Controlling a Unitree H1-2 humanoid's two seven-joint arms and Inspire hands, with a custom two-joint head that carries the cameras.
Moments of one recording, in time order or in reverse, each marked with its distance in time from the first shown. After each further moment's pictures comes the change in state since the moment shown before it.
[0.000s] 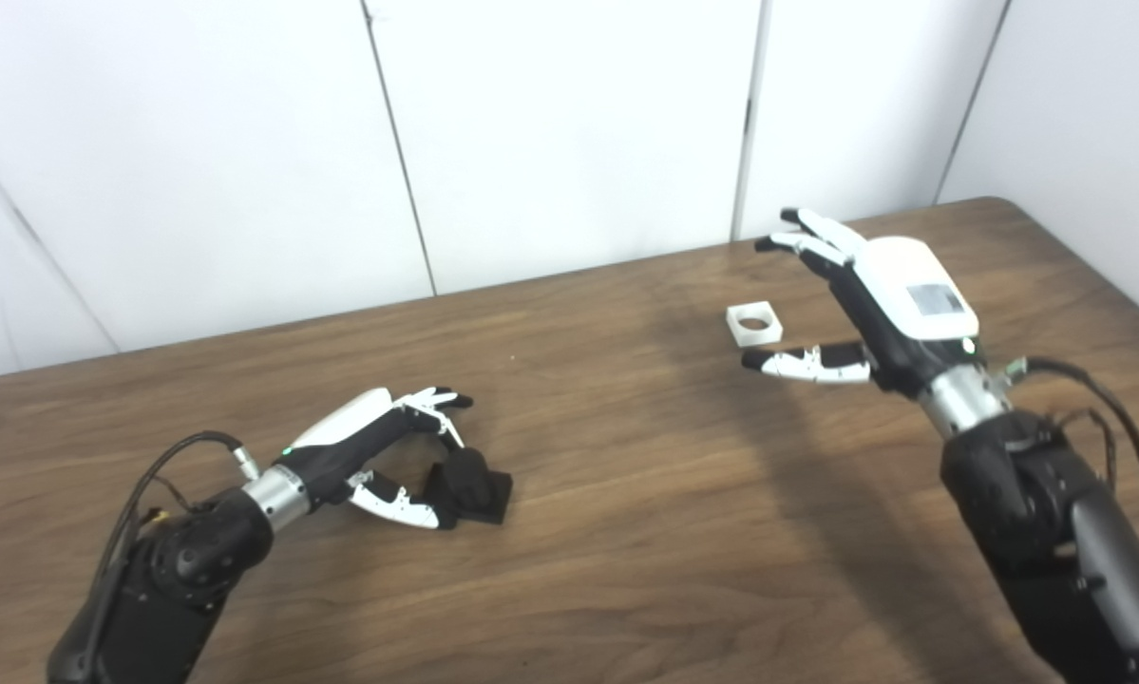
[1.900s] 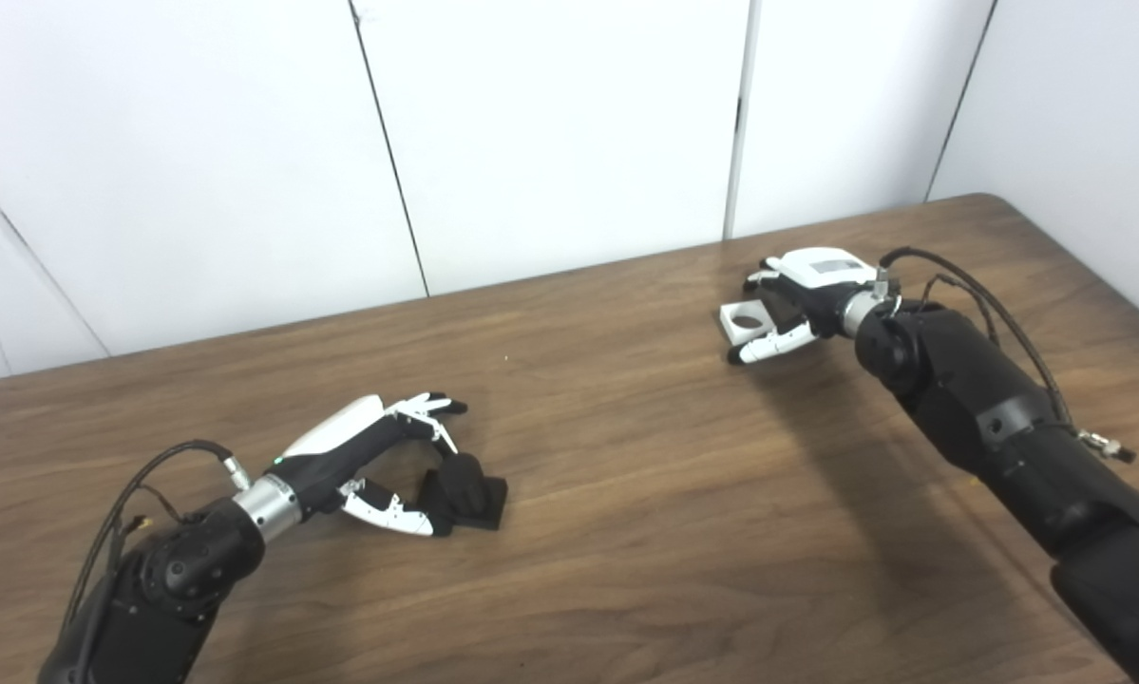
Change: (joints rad) left arm 0.018 0.003 0.011 -0.006 -0.002 -0.006 0.003; right arm -0.440 -0.081 0.350 0.826 -0.010 0.044 0.134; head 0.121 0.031
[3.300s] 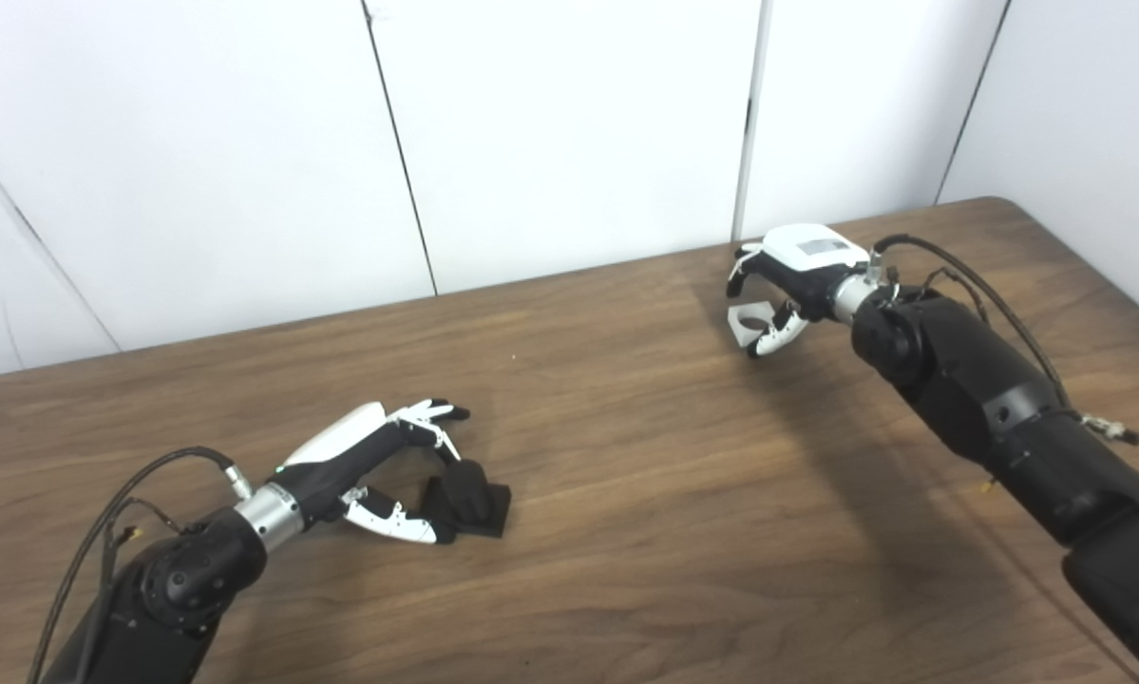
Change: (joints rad) left arm 0.028 0.003 0.005 -0.048 -0.001 0.035 -0.008; right arm -0.025 -0.032 0.061 -0.010 0.070 -0.046 -0.064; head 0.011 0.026
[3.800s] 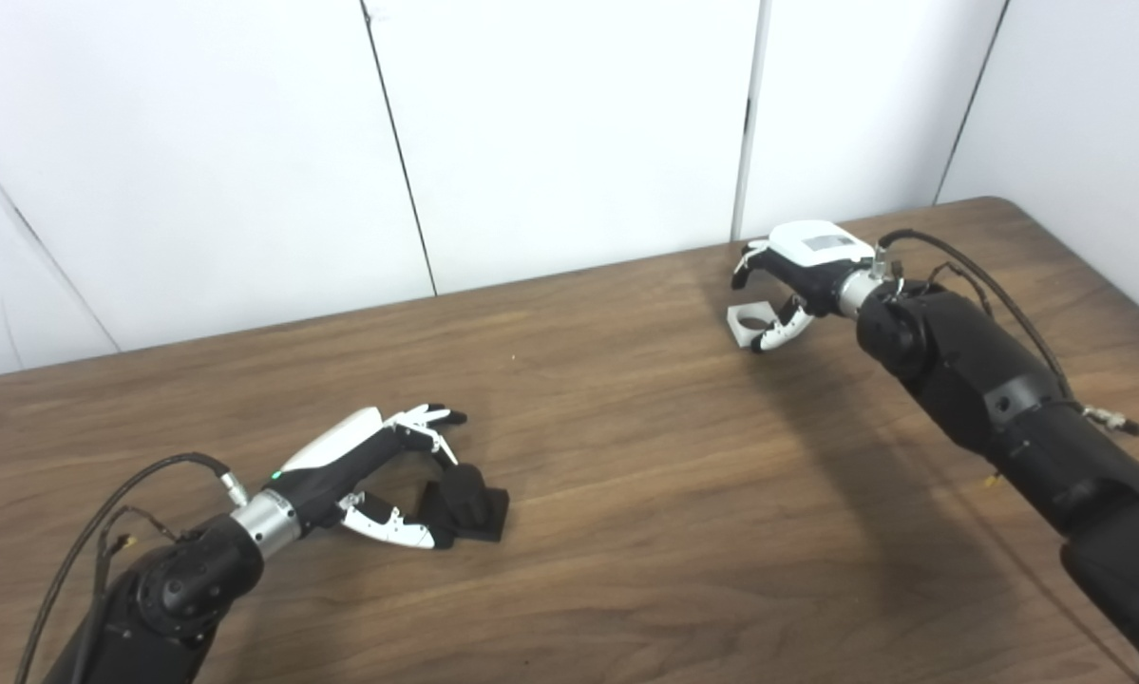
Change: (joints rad) left arm 0.023 0.006 0.007 -0.031 -0.012 0.017 -0.003; right arm -0.019 -0.003 0.005 0.051 0.002 -0.013 -0.015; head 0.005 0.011
